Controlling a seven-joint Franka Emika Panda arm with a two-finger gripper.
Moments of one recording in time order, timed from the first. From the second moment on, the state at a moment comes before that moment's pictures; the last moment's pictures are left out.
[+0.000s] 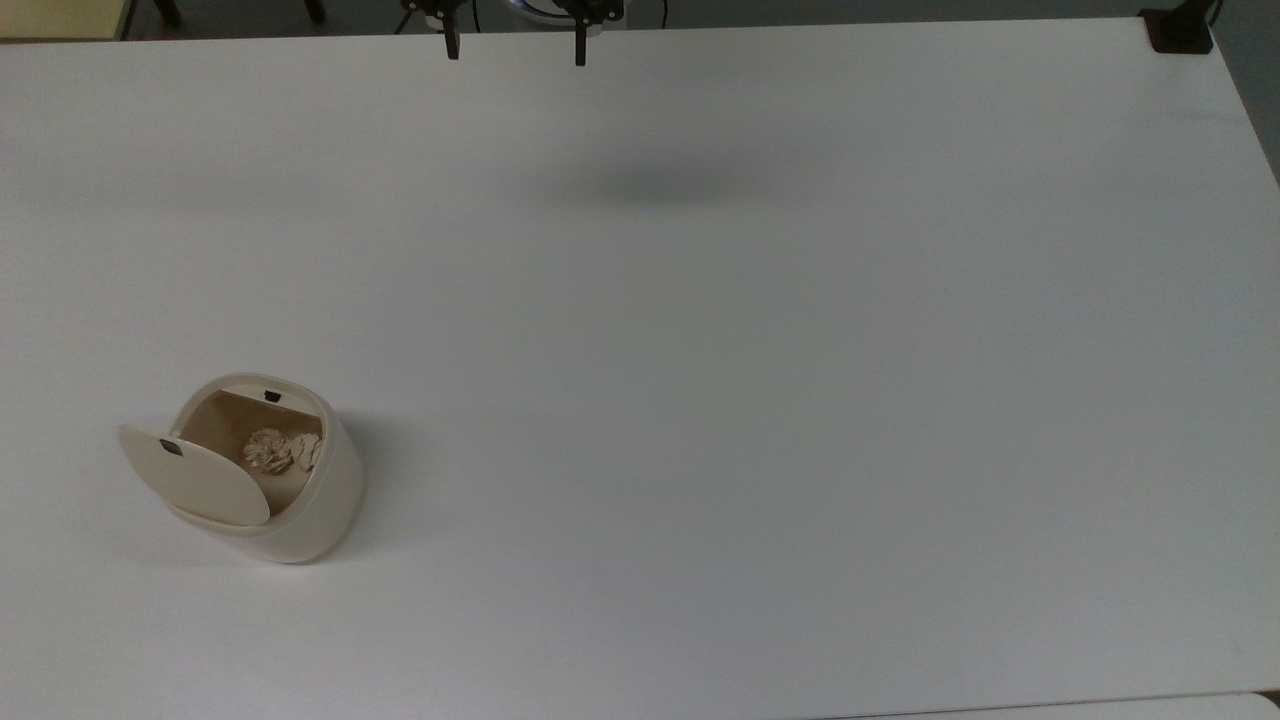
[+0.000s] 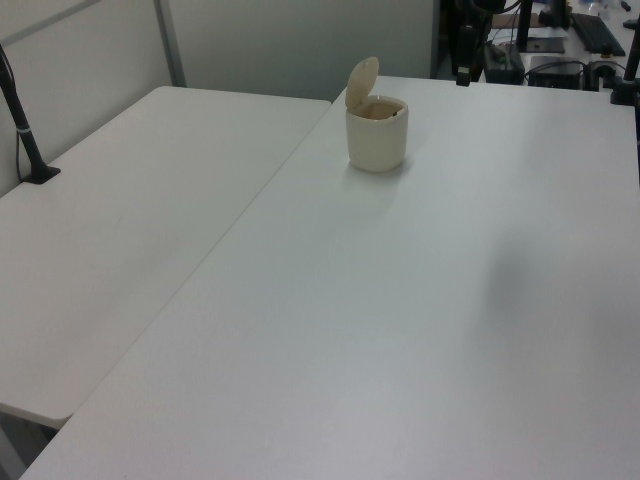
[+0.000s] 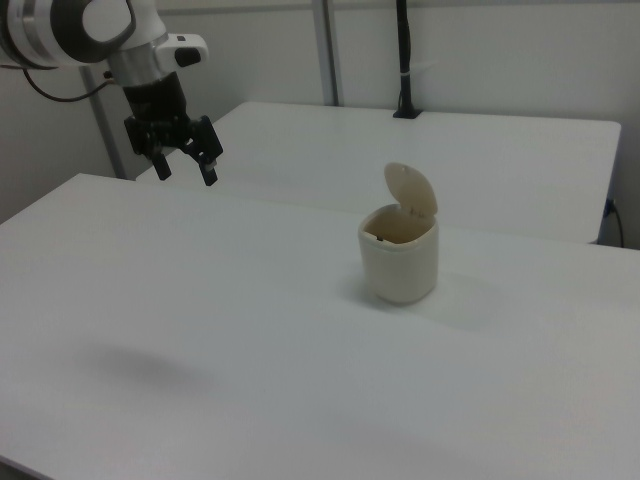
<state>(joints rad) 0.07 -0.02 0.00 -1.64 -0.07 1.70 0.04</state>
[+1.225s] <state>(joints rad) 0.07 -0.02 -0.01 -1.64 -0.07 1.70 0.04</state>
